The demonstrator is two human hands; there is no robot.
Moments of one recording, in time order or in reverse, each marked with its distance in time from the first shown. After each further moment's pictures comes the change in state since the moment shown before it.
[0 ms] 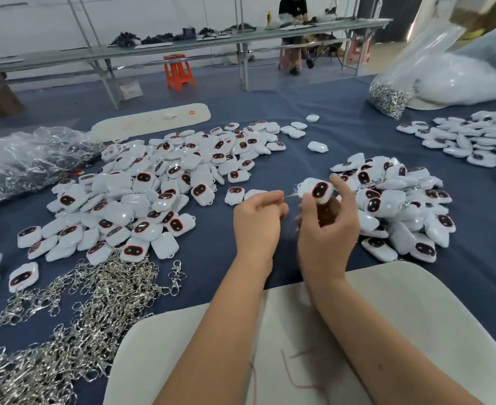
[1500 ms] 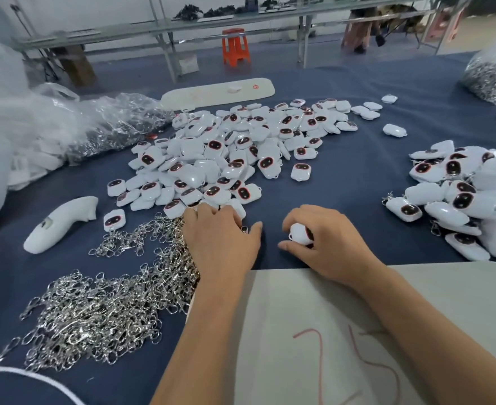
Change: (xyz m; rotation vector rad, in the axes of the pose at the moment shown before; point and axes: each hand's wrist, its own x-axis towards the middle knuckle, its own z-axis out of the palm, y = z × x) left_hand -0.033 -0.013 -0.154 1.302 0.493 0.196; right_hand -0.036 -0.002 0.021 -0.607 -1.079 -0.447
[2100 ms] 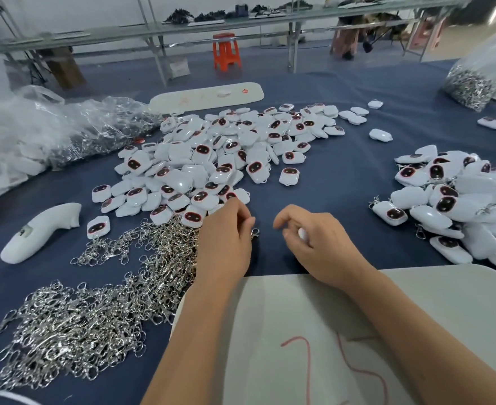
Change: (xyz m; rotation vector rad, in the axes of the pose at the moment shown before) left_hand 0.004 0.009 0.009 -0.513 -0.071 0.218; right_hand 0.000 -0.001 -0.006 0.095 0.019 0.092
